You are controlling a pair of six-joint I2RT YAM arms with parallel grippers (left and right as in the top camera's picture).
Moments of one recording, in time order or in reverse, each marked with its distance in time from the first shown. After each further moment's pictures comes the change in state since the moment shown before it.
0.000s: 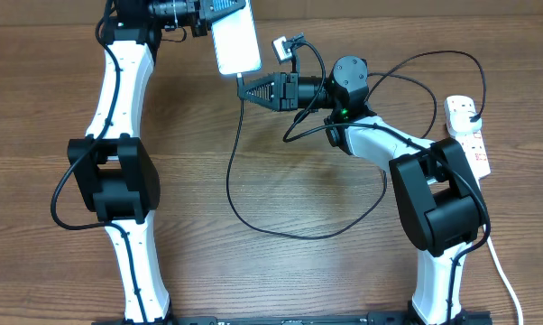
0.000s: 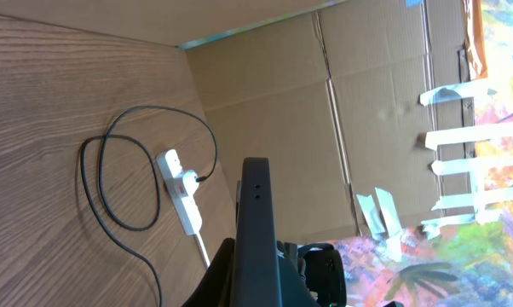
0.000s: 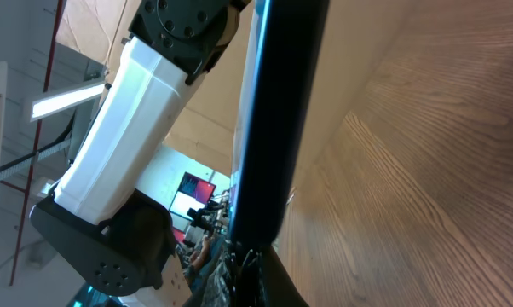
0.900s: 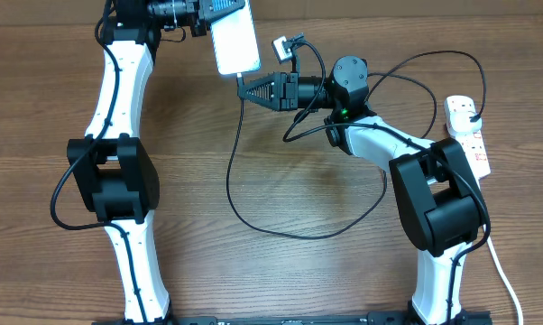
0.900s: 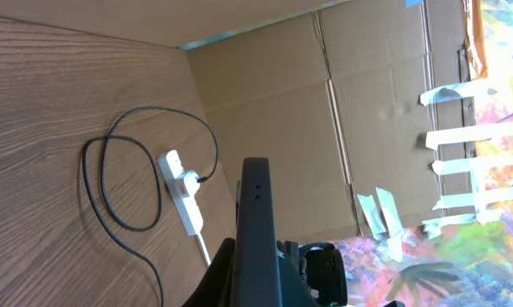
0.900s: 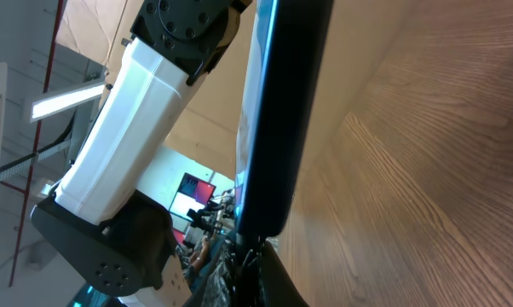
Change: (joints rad) left arm 0.001 0.000 0.000 0.000 0.002 0.003; right arm 0.000 0.000 0.000 0.000 0.002 0.000
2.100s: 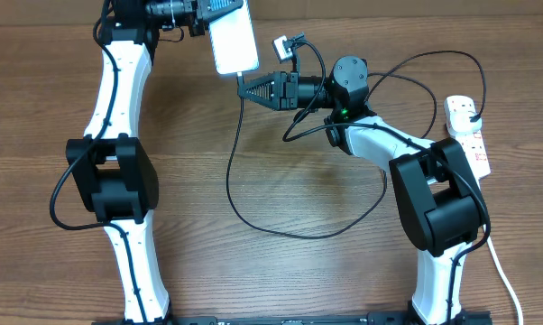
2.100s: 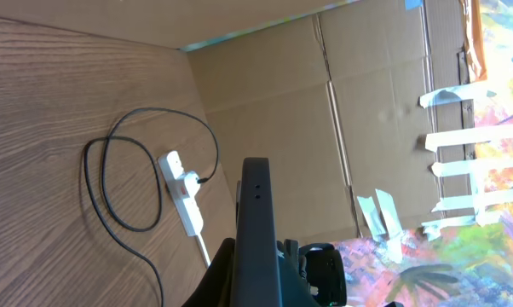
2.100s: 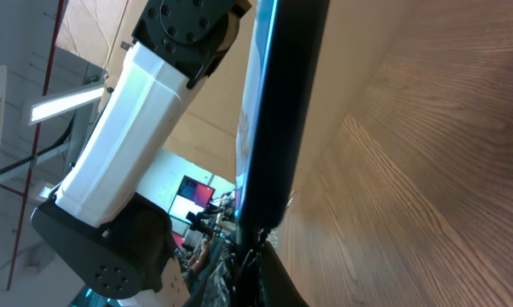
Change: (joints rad) left arm 0.002 0.000 0.000 0.000 0.000 -0.003; right arm 0.000 0.000 0.000 0.000 0.010 0.000
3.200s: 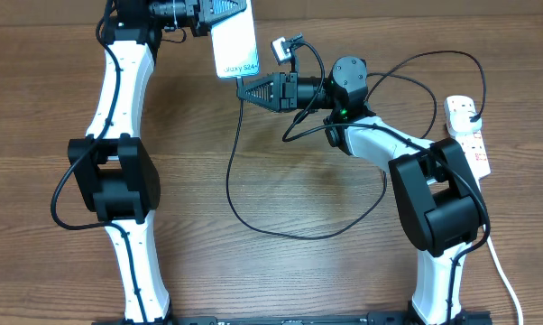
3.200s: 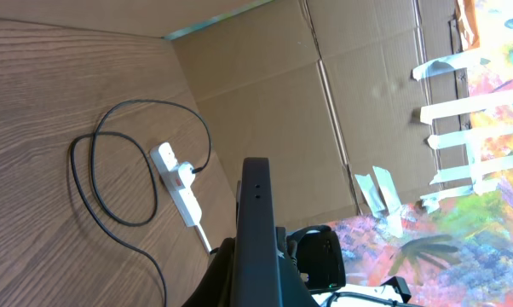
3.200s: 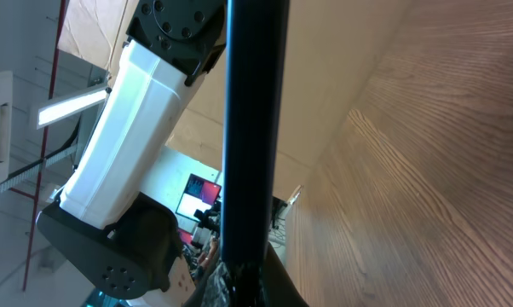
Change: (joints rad) left arm -0.008 0.000 0.000 0.008 0.056 0.053; right arm 0.002 0.000 0.000 0.000 -0.009 0.038
